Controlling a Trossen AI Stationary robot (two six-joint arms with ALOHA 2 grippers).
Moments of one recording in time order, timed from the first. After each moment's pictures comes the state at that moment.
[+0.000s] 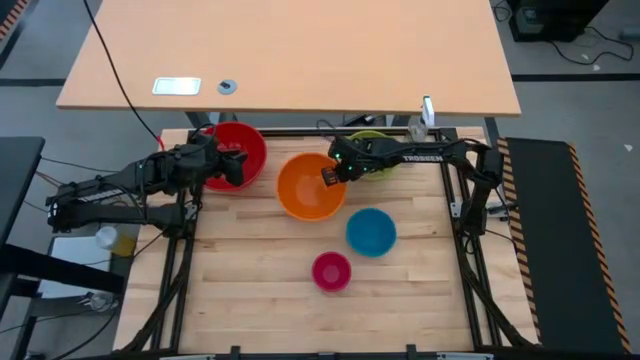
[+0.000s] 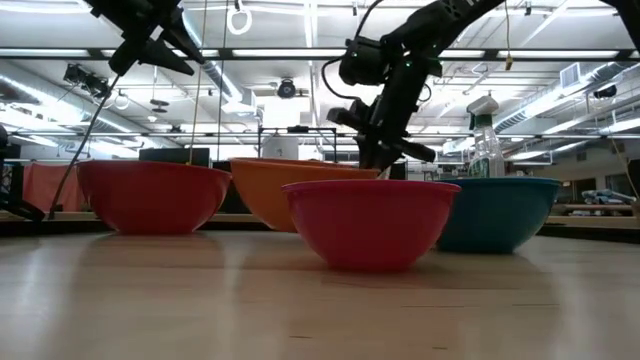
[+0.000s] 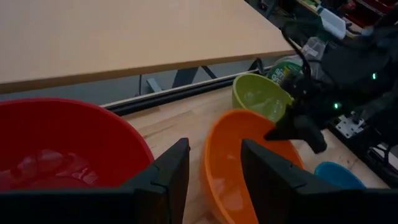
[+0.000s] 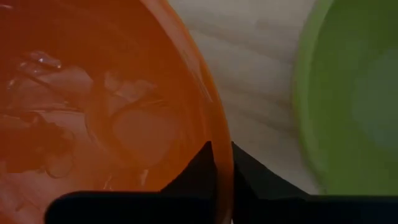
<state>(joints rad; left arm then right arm) 0.22 0.72 0.84 -0.59 -0.49 -0.64 -0.35 1.82 1.35 -0.62 0.02 0.86</state>
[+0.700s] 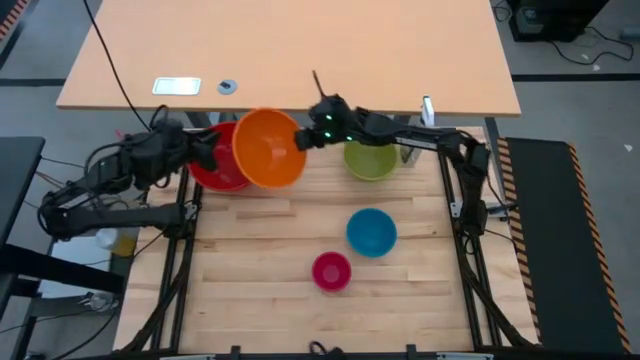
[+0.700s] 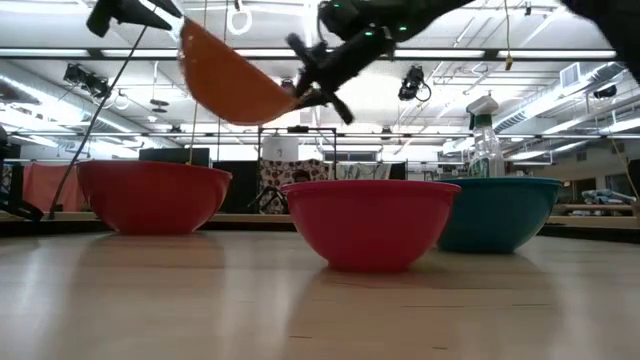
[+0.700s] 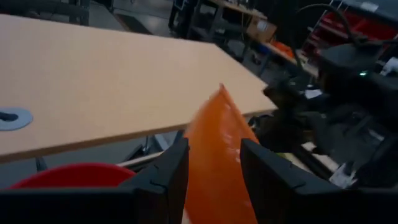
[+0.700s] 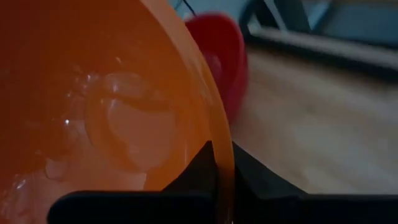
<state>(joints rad) 0.28 0.60 0.99 -0.64 -0.56 -0.50 -0.41 1.97 1.75 -0.32 -0.14 0.74</state>
